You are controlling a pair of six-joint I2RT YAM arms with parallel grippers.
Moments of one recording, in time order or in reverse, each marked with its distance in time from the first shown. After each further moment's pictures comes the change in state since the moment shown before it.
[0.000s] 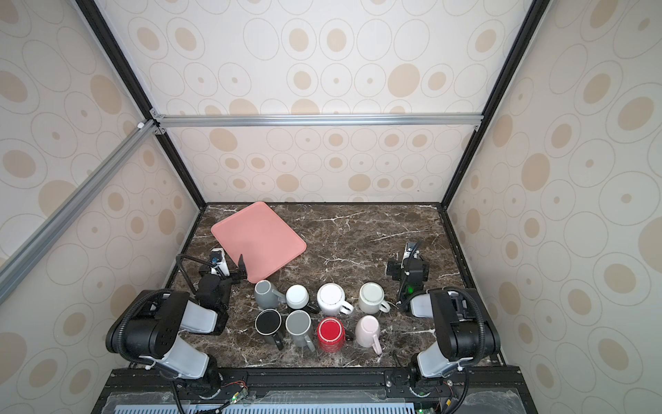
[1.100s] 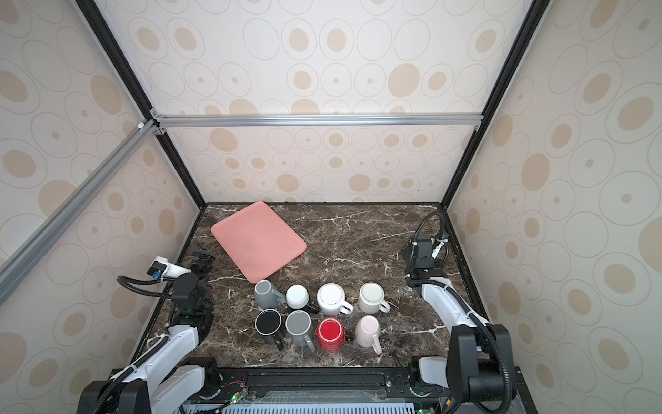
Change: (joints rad) left arm 0.047 -0.628 0.061 -0.536 -0.300 -0.735; right arm -0.029 -0.257 0.344 -0.840 0.133 0.573
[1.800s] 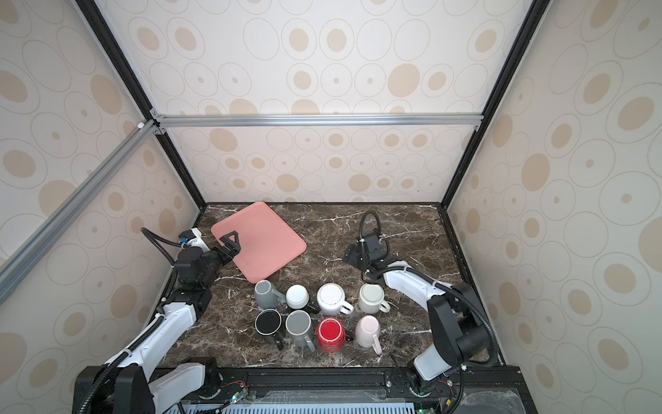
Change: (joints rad) left arm -0.003 0.116 0.278 -0.459 0.554 -0.003; right arm 0.451 0.302 0.237 -0.089 -0.311 0.227
